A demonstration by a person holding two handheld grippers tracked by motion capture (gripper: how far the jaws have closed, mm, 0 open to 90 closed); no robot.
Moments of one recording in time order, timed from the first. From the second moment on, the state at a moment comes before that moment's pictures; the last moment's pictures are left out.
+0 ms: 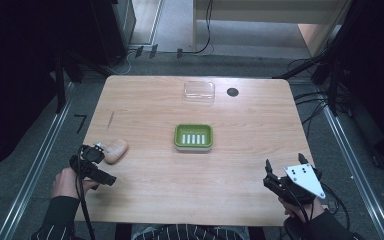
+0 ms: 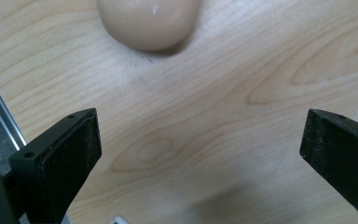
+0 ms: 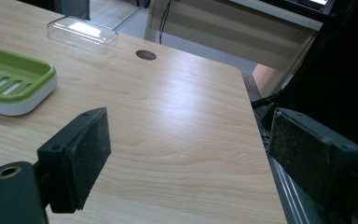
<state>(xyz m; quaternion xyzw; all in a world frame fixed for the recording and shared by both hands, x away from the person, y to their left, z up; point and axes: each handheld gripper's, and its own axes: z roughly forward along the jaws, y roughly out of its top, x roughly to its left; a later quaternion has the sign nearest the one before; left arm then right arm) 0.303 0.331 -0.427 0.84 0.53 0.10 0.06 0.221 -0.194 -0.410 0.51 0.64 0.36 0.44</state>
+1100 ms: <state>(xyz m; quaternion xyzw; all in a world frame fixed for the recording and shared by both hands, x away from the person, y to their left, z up) 0.365 0.322 -0.431 0.86 0.49 0.09 0.09 0.221 -0.194 -0.411 0.51 0.65 0.35 0.44</state>
